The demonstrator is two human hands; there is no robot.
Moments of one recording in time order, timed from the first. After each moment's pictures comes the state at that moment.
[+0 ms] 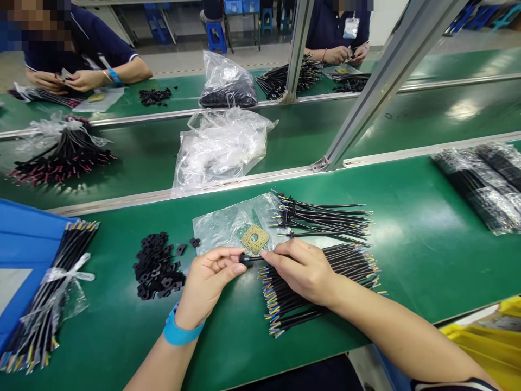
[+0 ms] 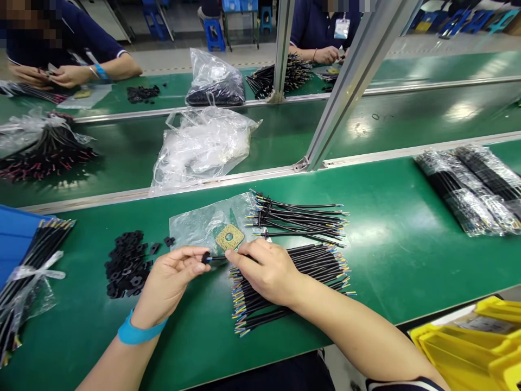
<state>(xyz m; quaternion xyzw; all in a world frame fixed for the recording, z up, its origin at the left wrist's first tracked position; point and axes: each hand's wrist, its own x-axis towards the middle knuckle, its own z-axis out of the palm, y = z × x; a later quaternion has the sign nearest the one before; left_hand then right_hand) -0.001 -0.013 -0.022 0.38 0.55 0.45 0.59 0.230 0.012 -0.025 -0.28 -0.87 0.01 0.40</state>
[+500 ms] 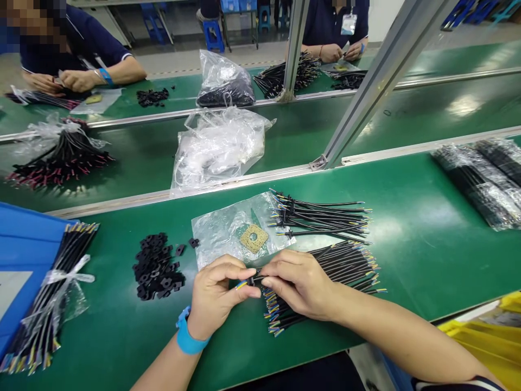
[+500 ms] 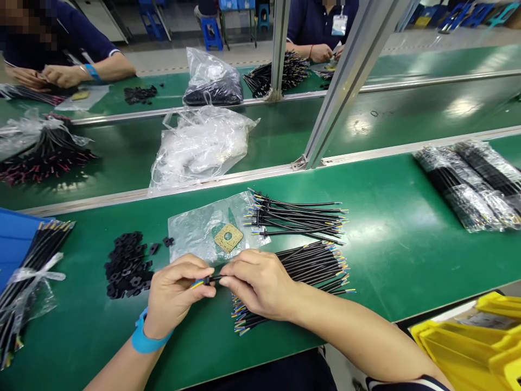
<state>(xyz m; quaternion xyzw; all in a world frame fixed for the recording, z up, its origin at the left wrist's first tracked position) 0.011 -0.021 -0.021 0.65 0.41 0.53 0.37 0.221 -0.002 -0.009 -0.27 -0.83 0.25 0.41</state>
